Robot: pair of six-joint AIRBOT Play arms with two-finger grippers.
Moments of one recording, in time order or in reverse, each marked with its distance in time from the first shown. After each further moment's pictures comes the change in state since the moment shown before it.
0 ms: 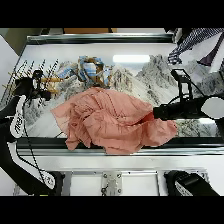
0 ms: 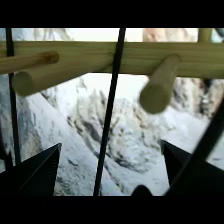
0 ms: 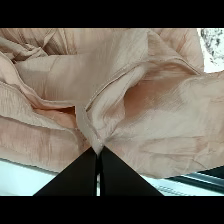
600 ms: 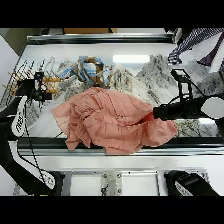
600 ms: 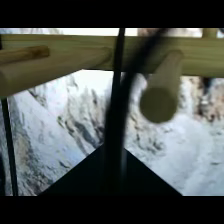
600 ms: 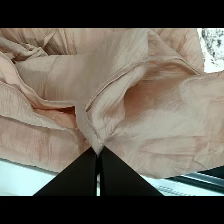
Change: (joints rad) left arm 0.000 -0.023 -0.001 0.003 -0.016 -0.020; right arm 0.000 0.000 0.000 0.000 0.000 0.000
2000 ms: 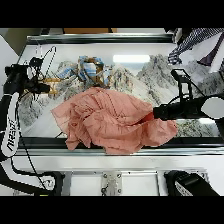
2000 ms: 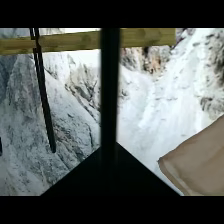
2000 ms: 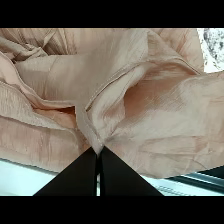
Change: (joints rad) left arm -0.117 0.275 0.000 -0.005 -0.217 0.072; right arm 0.000 0.000 0.000 0.000 0.000 0.000
